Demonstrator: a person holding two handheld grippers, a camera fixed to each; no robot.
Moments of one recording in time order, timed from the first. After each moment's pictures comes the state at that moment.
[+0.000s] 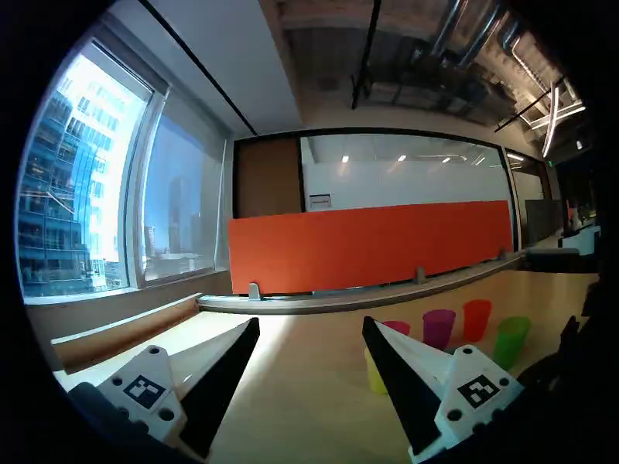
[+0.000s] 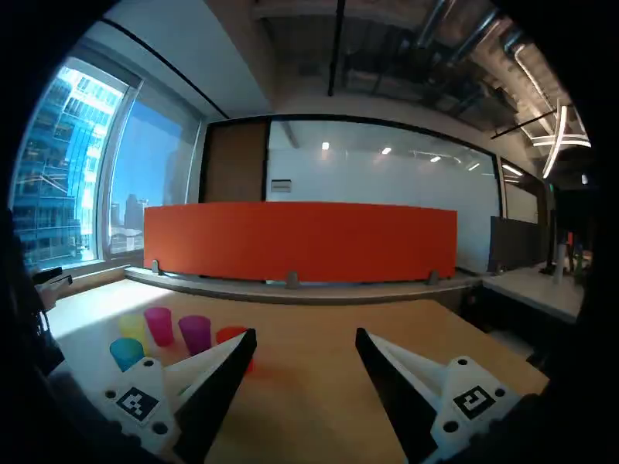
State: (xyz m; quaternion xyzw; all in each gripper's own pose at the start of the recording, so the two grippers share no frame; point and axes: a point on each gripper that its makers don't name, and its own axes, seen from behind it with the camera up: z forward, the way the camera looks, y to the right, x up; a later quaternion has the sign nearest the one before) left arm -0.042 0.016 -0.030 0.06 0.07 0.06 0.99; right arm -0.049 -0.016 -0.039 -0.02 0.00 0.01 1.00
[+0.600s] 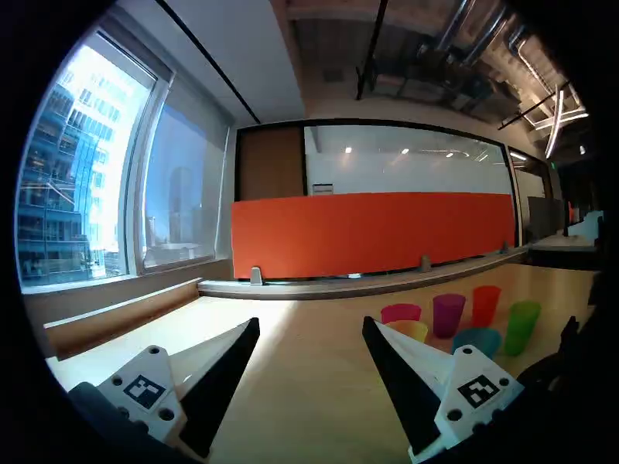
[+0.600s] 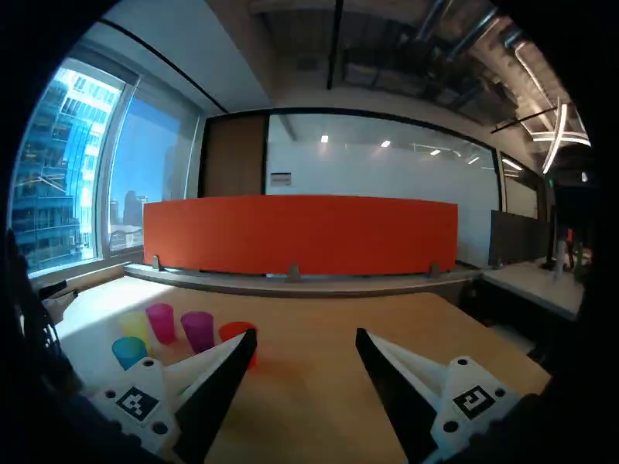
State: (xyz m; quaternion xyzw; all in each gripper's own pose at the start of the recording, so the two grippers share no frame) left arm -0.077 -0.001 -0.016 0.06 0.05 0.05 1.00; right arm -0.053 -0.022 -0.039 -0.02 -0.02 0.01 1.00
